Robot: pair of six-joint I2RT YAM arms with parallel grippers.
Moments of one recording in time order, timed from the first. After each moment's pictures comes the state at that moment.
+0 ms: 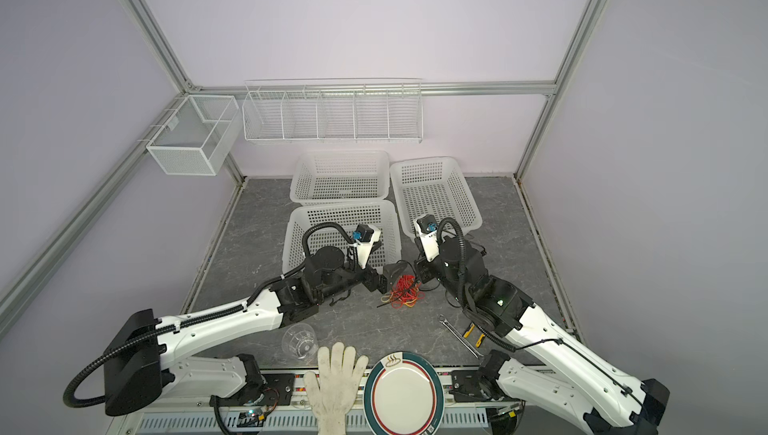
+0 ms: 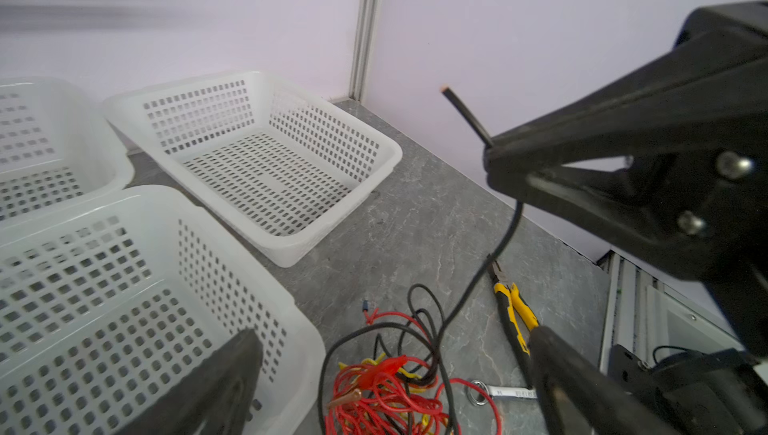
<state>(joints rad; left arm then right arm) -1.05 1.32 0.83 0.27 -0.01 -0.24 0.82 0.87 0.90 -0.41 0.29 0.06</state>
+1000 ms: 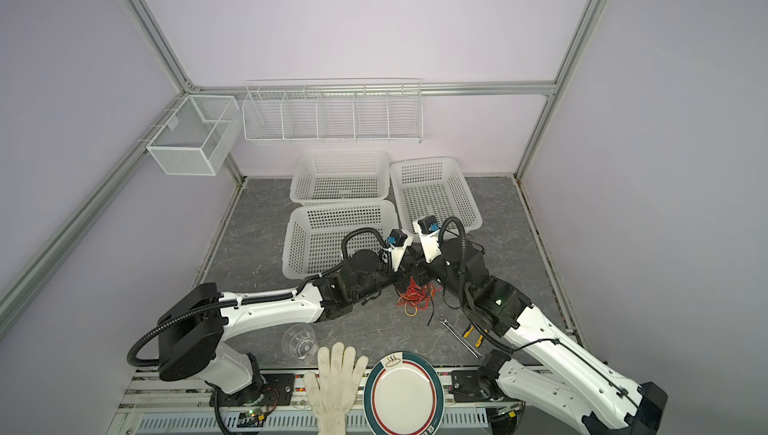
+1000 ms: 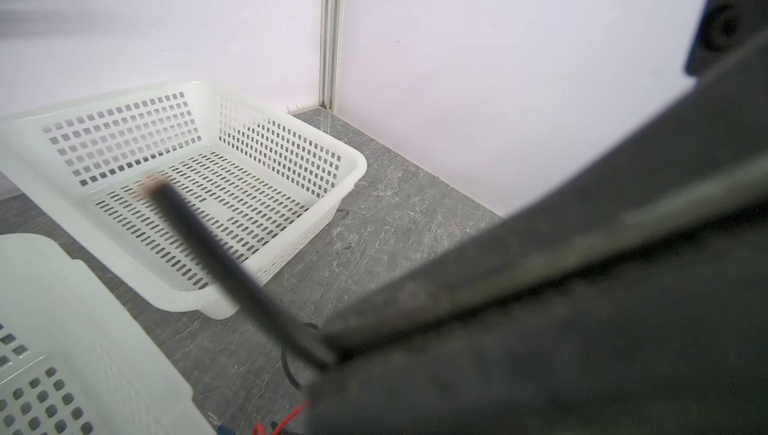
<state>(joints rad) -1.14 1.59 0.95 0.46 -0.09 -0.21 0.78 0.86 0.86 -0.37 0.12 0.18</state>
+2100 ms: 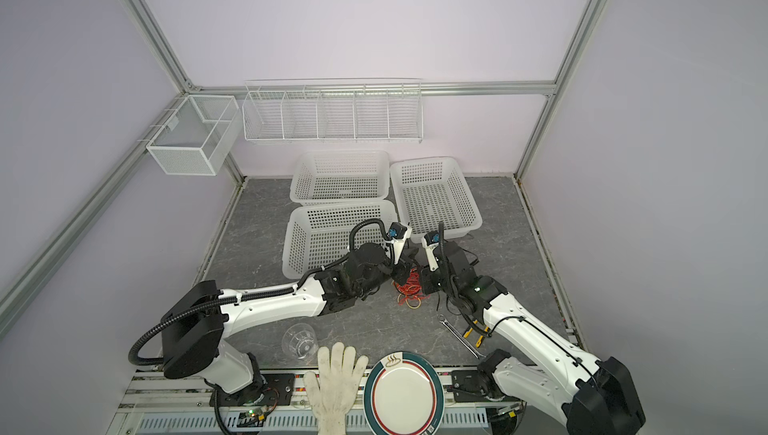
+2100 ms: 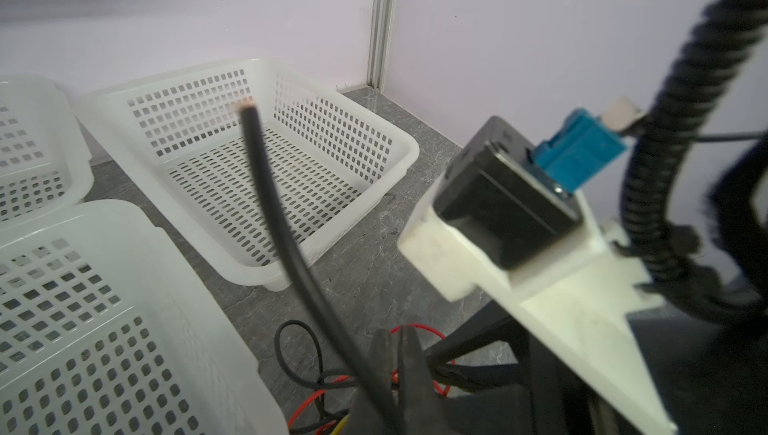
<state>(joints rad) -1.12 1.60 1.02 0.30 -0.18 -0.22 0.60 1.04 0.67 -0.38 0.00 0.28</state>
